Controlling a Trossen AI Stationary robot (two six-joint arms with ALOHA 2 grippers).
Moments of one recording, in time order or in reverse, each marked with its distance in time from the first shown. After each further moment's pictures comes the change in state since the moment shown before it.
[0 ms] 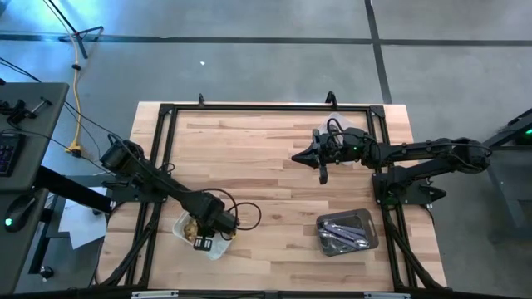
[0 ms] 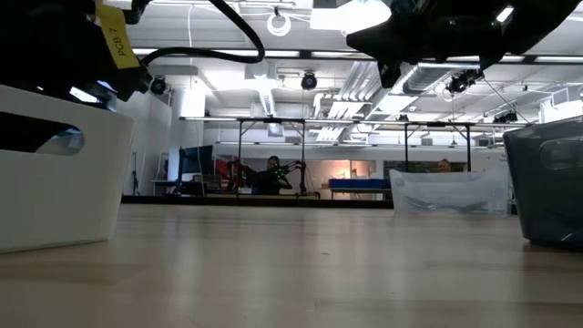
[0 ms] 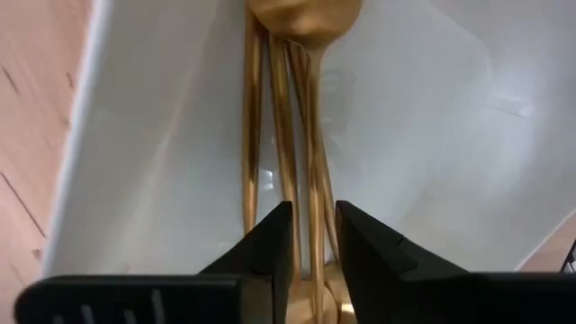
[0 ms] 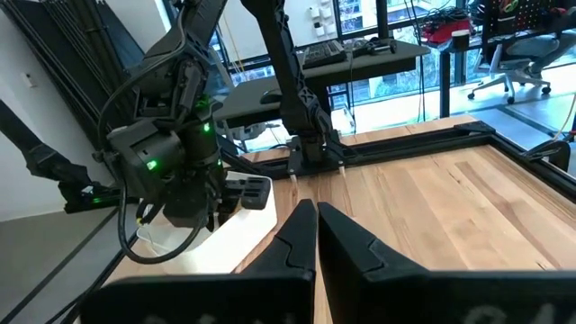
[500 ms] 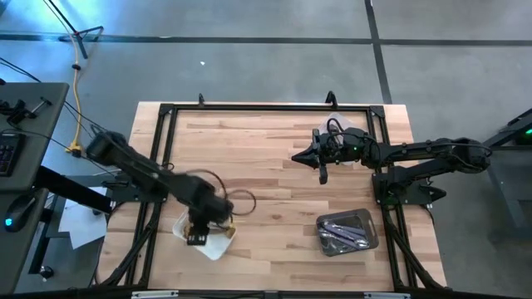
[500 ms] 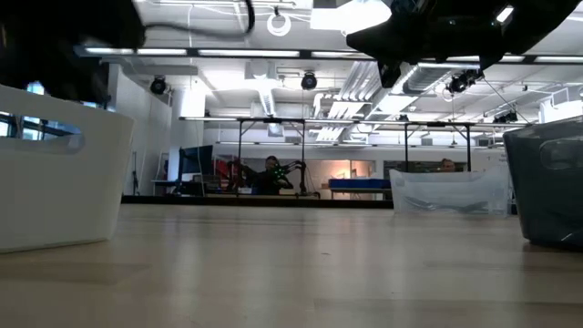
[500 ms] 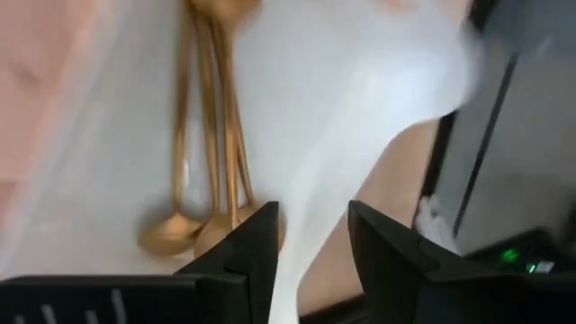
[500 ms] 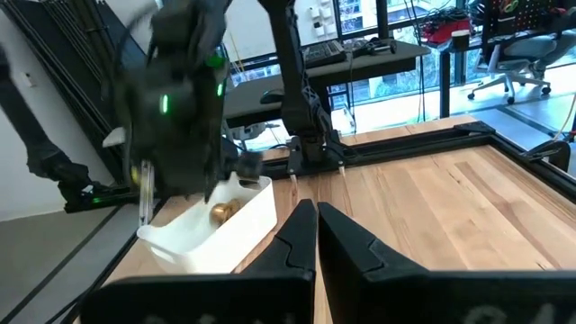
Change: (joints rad) left arm 0.068 -0.174 0.000 -0.065 0.212 -0.065; right arm 0.000 0.000 0.000 0.000 0.000 0.000
